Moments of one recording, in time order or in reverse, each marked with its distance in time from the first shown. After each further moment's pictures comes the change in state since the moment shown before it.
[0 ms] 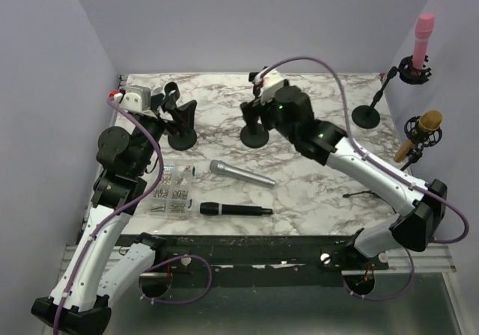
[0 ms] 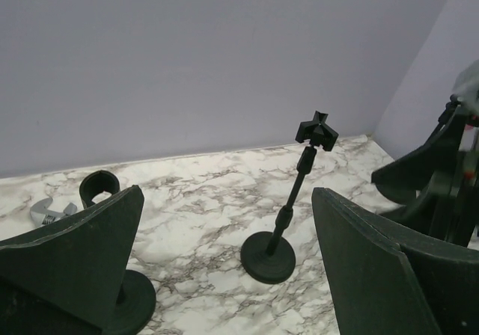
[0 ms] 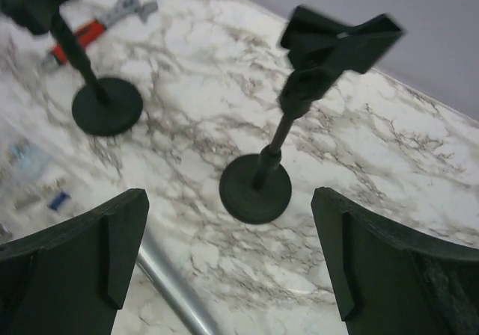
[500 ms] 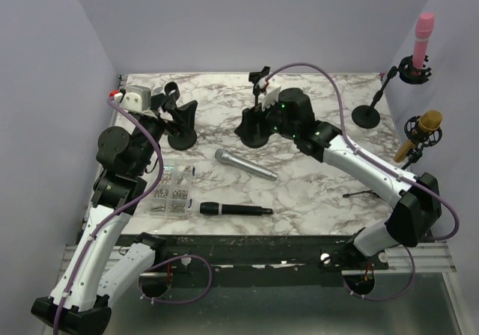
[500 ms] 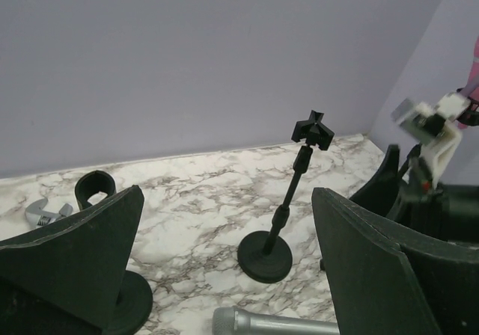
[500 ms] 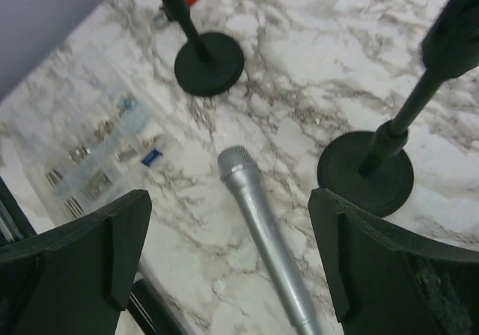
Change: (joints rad) left arm 0.000 0.000 0.000 0.000 0.012 -0.007; right arm -0.200 -0.005 -0.092 0.154 -0.422 0.294
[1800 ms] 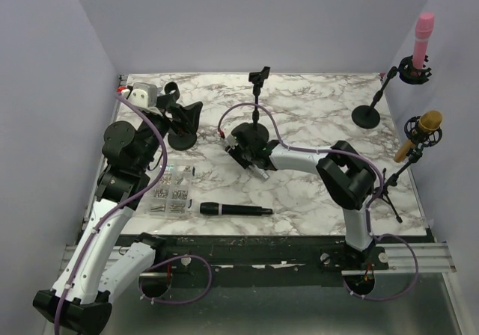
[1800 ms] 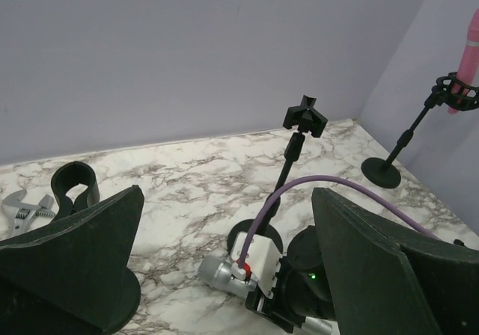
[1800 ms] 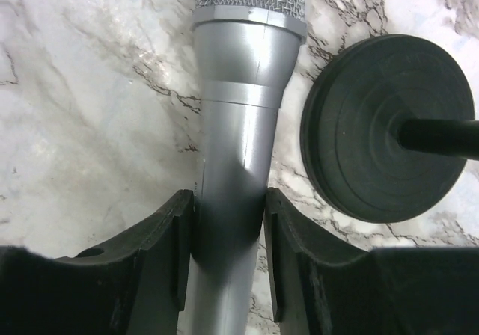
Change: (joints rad) left arm 0.000 0.040 0.000 0.000 0.041 -0.022; right arm 0.129 0.518 -0.033 0.067 0.307 -0.370
